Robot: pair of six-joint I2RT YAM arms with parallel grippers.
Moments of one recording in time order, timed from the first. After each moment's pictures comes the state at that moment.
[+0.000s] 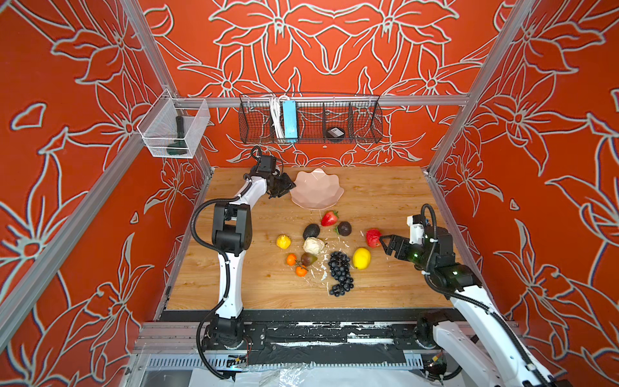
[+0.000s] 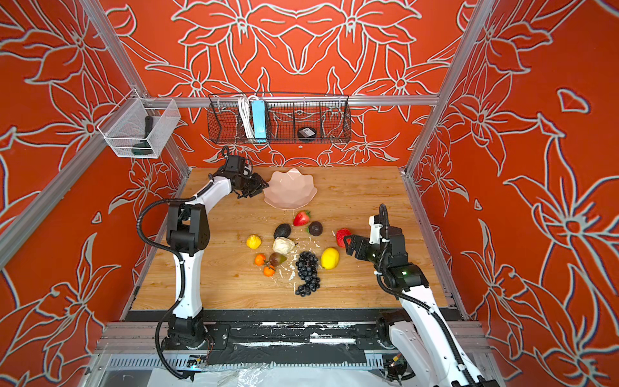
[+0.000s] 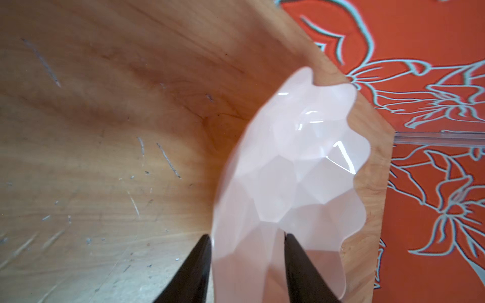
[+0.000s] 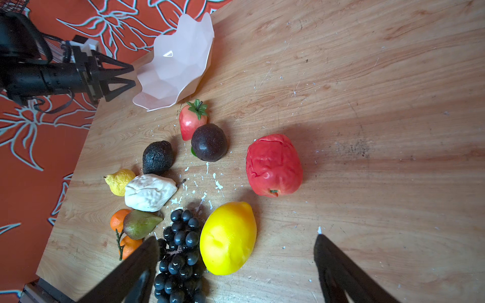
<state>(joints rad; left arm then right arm) -0.09 2.31 1.97 -0.59 0.41 -0.66 0.15 0.74 0.56 -0.44 -0.25 0.46</state>
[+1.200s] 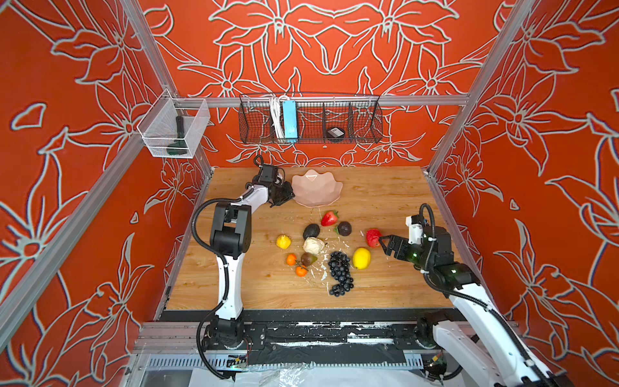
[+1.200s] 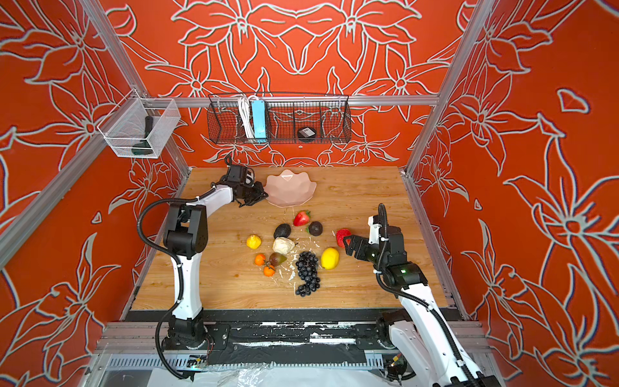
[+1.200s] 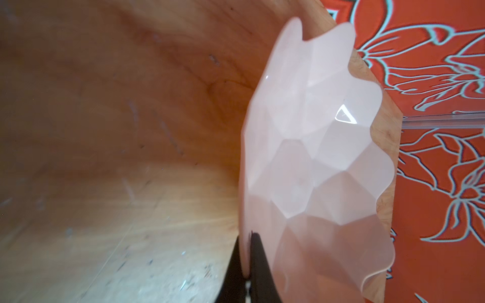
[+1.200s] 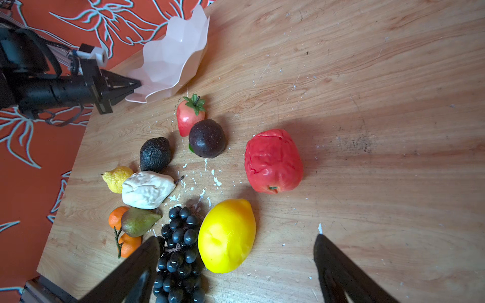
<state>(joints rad) -0.10 2.17 1.64 -0.35 0.41 -0.64 0.15 0.76 0.56 -0.45 -0.27 0.46</state>
